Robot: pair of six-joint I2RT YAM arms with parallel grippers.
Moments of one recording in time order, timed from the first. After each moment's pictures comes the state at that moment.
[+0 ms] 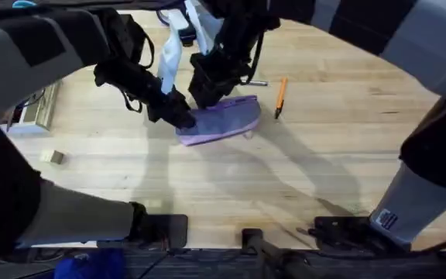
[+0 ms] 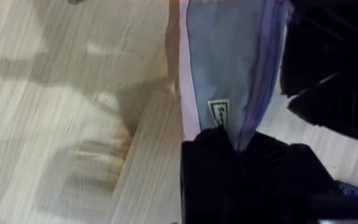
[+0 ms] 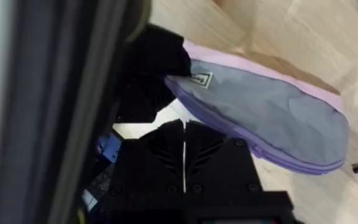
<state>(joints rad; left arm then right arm) 0.00 1.62 1.06 -1.07 0.59 1.12 0.74 2.02 1.90 -1.24 -0.39 0.18</state>
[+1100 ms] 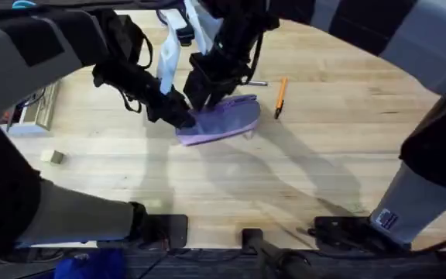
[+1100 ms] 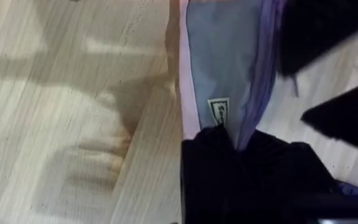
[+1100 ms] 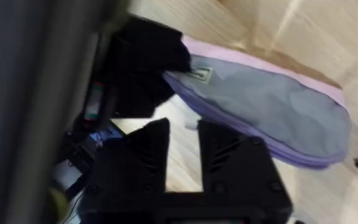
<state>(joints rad) 0.01 1.62 1.06 -1.07 0.61 1.13 0.73 2.02 1.90 -1.24 -0.40 0.20</state>
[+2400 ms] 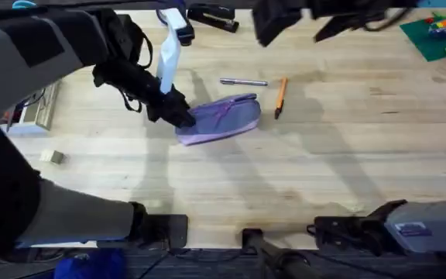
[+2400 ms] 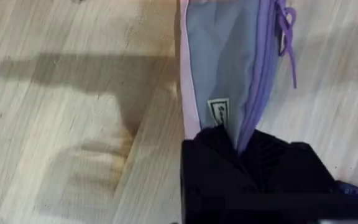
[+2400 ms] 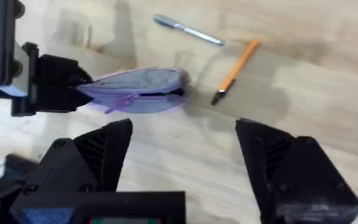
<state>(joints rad) 0.01 1.62 1.06 -1.06 0.61 1.13 0.51 1.60 1.90 -1.40 -0.02 0.31</state>
